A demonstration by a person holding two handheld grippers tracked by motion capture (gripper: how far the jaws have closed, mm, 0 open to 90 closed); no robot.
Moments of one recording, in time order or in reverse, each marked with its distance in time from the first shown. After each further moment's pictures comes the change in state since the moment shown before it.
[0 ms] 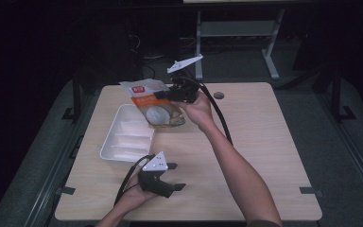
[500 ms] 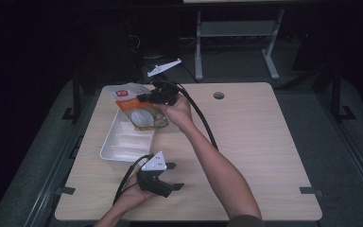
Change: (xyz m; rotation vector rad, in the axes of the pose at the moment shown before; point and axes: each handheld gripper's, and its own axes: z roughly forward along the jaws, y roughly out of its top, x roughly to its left) left arm 0.003 -0.002 -0.002 0.006 0.003 0.009; right arm 0.006 0.006 0.058 -0.005 0.040 0.011
